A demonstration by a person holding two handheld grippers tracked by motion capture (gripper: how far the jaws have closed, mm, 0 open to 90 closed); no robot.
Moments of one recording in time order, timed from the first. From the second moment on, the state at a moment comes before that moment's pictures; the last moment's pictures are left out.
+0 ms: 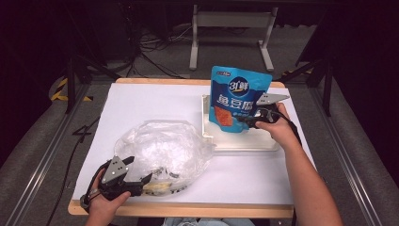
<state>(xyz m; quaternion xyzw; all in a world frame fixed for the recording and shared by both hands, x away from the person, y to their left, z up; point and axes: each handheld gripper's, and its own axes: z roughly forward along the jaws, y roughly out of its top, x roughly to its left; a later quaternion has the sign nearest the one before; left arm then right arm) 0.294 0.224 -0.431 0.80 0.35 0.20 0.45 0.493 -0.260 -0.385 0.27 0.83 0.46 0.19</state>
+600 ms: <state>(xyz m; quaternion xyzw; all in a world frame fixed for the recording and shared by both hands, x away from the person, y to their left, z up) 0.294 0.224 -0.431 0.80 0.35 0.20 0.45 0.475 -0.265 -0.368 0.29 0.81 0.47 0.21</state>
